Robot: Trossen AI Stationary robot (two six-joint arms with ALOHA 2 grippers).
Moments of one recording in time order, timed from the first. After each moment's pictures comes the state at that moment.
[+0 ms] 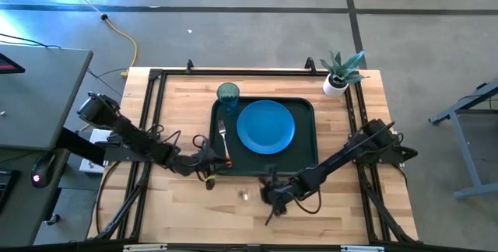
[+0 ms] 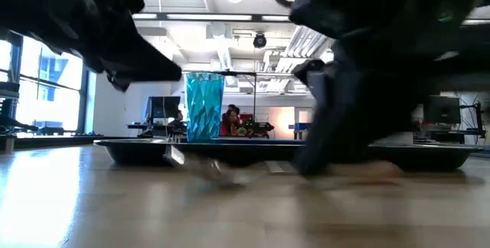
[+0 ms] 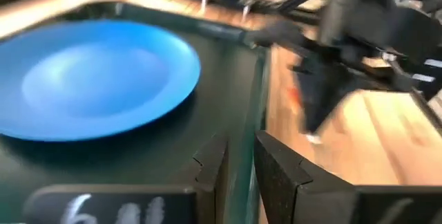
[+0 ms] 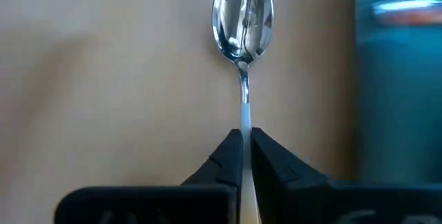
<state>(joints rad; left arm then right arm) -0.50 1.49 0.40 0.71 -0.60 -0.40 0.52 1.96 1.09 -0.05 0.35 0.10</state>
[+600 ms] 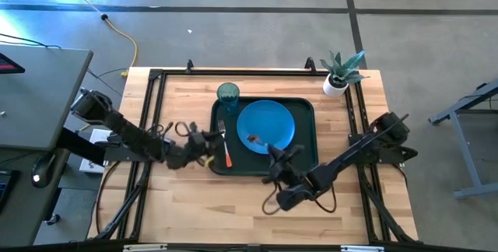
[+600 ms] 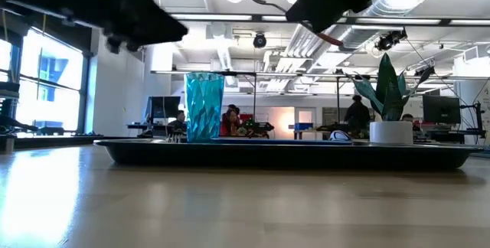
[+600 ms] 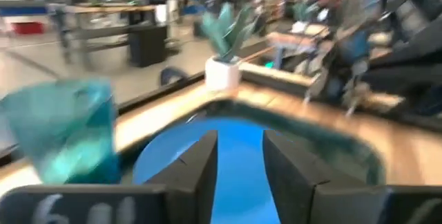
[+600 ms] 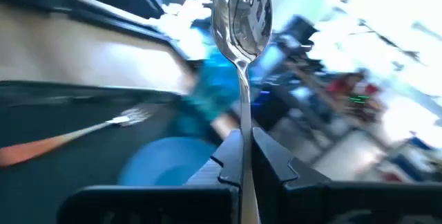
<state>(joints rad) -0.45 1.38 0.41 0.85 -1.02 -0.19 0.56 1.82 1.09 -0.02 1.44 0.14</state>
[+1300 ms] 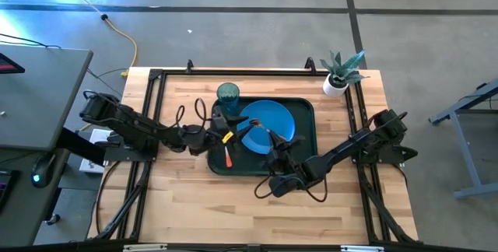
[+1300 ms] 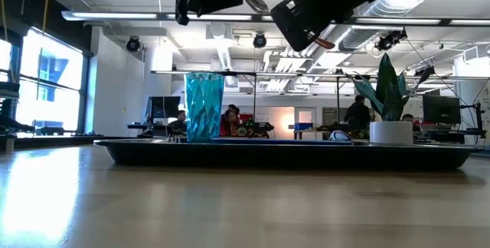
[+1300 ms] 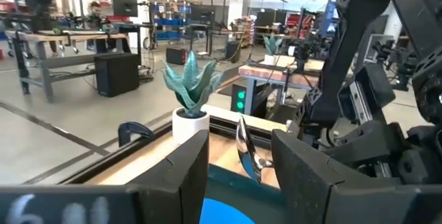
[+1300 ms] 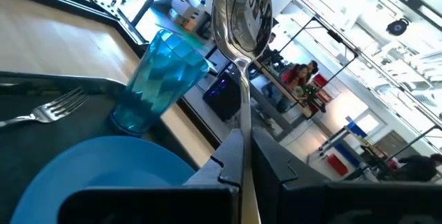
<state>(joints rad) -0.22 1.51 0.71 0.86 -0.68 -0.05 0.46 1.82 1.10 -0.03 1.52 0.06</state>
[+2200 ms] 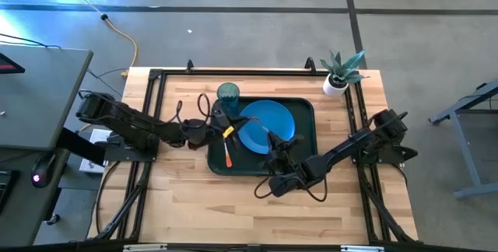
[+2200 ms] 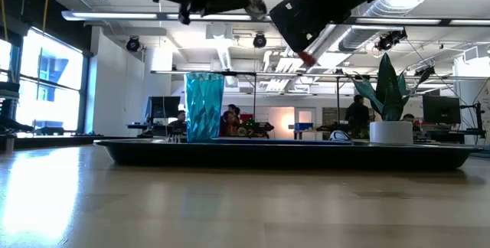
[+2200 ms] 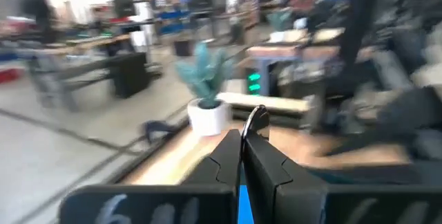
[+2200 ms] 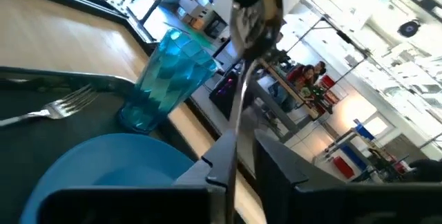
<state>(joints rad) -0.16 1.45 0.72 0.73 -0.63 0.06 0.47 1.81 1.10 -0.03 1.48 0.04</state>
